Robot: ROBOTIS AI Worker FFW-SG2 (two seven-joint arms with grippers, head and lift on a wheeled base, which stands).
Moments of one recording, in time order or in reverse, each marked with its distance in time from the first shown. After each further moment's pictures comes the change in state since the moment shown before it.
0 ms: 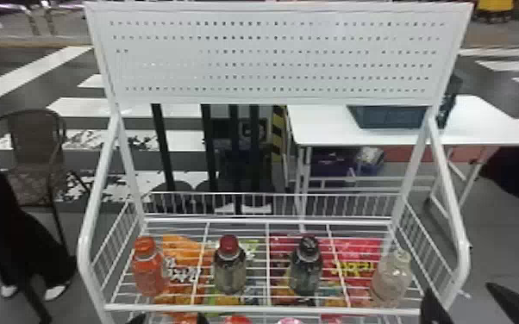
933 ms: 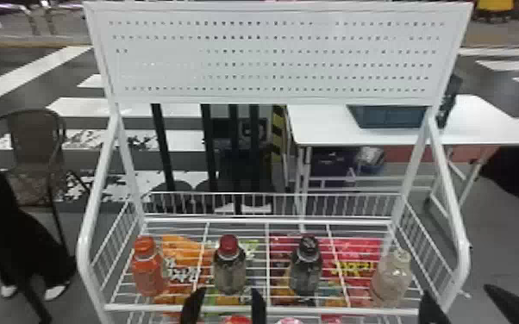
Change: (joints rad) left arm -0.414 -0.108 -0.205 0.557 -0.066 -0.169 0.111; right arm -0.001 0.000 0.002 0.000 0.008 0.013 0.000
